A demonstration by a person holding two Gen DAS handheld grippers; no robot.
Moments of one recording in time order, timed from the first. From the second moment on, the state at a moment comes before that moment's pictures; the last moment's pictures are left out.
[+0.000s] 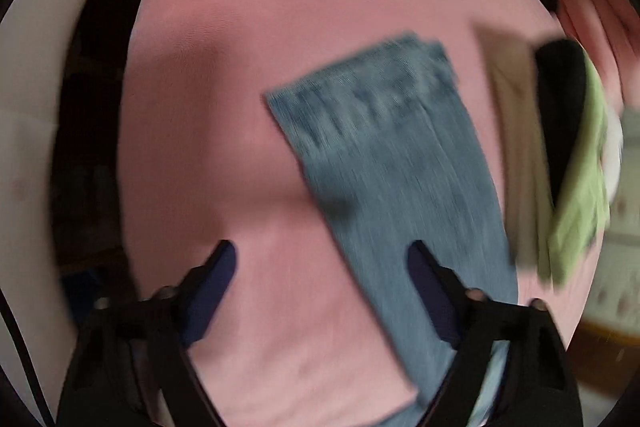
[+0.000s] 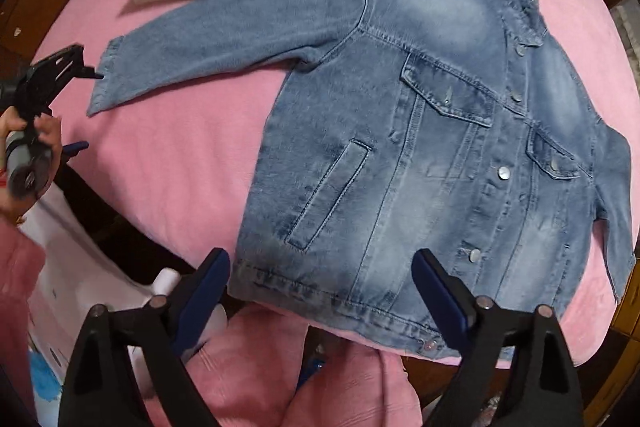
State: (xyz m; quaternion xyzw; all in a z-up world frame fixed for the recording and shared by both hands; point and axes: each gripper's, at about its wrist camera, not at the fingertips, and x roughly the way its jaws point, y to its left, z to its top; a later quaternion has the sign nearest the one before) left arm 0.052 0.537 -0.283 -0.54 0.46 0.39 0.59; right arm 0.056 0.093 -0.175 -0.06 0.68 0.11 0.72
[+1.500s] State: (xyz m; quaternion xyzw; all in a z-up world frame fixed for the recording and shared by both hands) left arm 0.216 0.096 -0.151 -0.20 0.39 -0.03 0.90; right arm 0.135 -0.187 -0.196 0.13 0.58 0.00 0.80
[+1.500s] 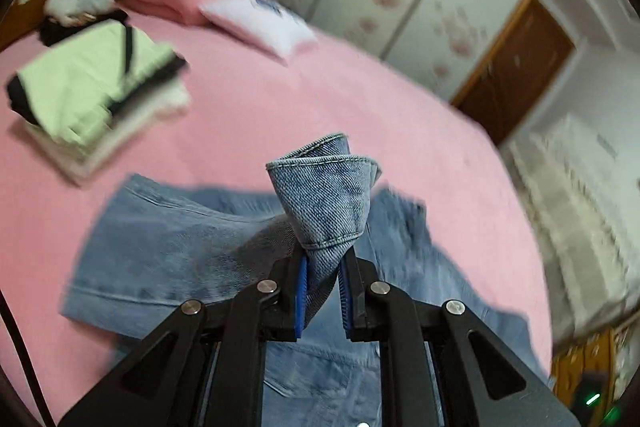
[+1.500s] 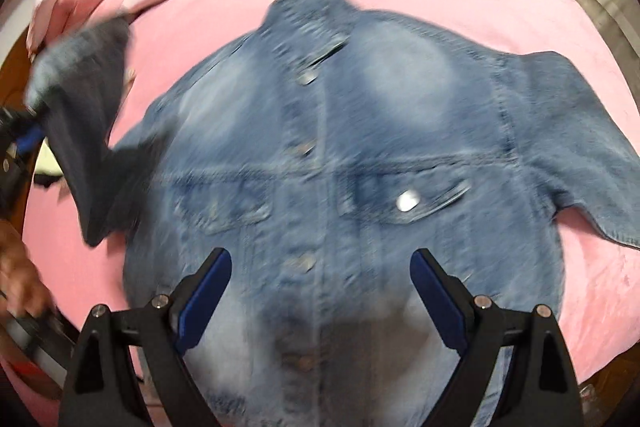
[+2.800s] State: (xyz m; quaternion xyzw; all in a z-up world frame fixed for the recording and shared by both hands) left arm 0.163 0.214 -0.294 -0.12 0.61 0.23 0.75; right arm 0.225 -0.098 -0.279 0.16 0.64 0.13 0.74
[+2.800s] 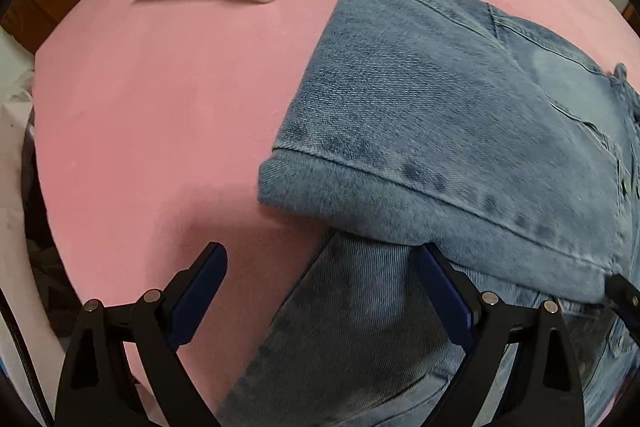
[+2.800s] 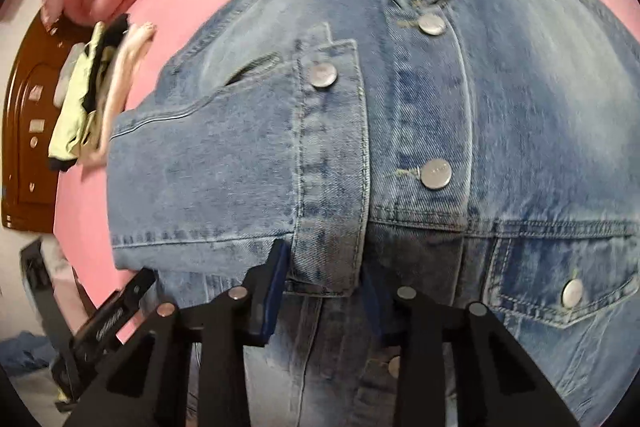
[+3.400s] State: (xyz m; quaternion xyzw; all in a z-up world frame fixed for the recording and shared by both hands) left arm 0.177 0.233 -0.306 -0.10 0.60 0.25 0.75; right arm 0.220 -0.155 -0.174 0.04 0.51 0.08 0.85
